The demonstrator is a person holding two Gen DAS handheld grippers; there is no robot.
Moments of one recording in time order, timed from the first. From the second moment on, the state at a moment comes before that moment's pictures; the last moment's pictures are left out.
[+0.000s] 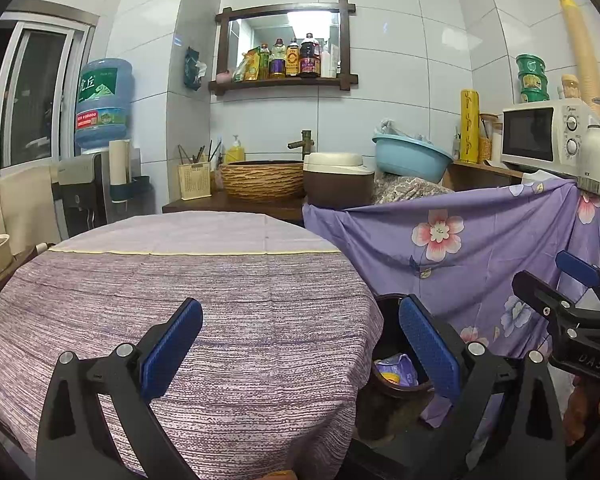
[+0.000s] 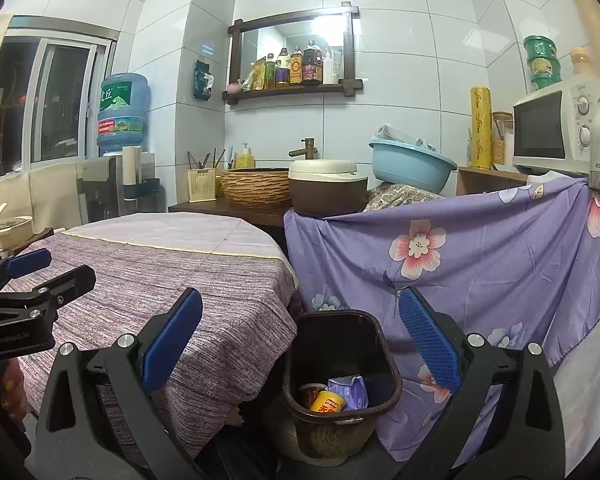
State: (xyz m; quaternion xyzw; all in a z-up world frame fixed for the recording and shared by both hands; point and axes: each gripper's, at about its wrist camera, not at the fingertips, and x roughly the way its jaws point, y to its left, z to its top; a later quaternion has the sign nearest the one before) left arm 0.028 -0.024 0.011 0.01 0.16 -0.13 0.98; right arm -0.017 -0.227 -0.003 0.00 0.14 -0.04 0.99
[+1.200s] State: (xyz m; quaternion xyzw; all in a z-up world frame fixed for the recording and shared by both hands) left arm 0.027 -0.030 0.007 0.02 0.17 -0.12 0.98; right arm -0.018 -0.230 -0.007 0.01 0.14 -0.04 0.99
